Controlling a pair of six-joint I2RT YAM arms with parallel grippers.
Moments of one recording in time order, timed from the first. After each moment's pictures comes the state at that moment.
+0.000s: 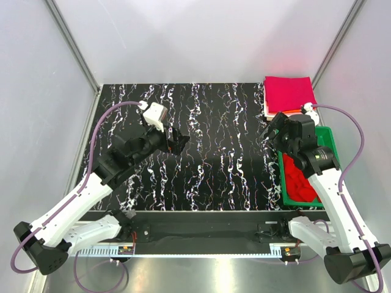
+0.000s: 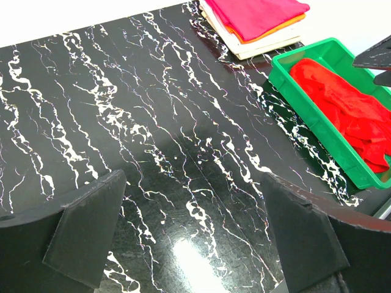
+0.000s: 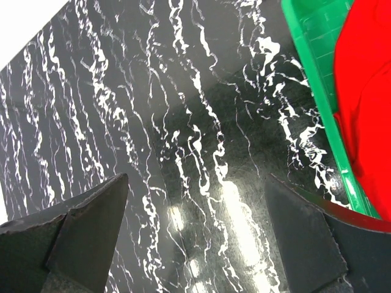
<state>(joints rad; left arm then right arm) -0.70 0.94 0.99 -0.27 -0.03 -0.21 0.26 0.95 1.07 -0.73 0.19 0.73</state>
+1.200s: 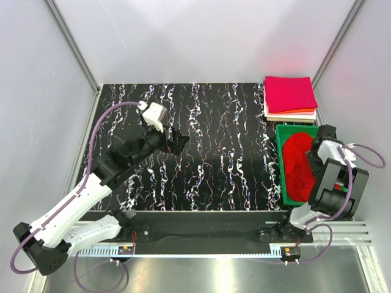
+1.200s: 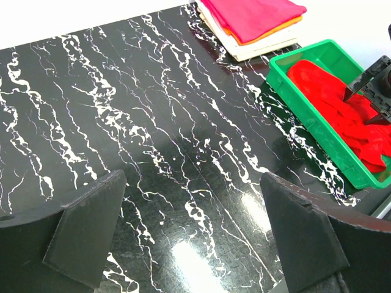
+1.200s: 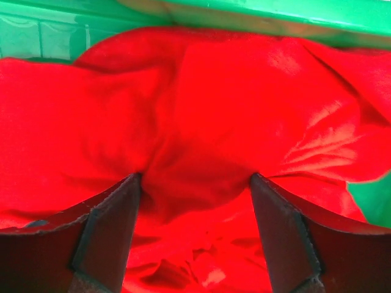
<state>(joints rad) -0.70 0.93 0.99 -0.27 -0.03 -0.21 -0.41 1.52 0.91 -0.65 0.46 1.01</state>
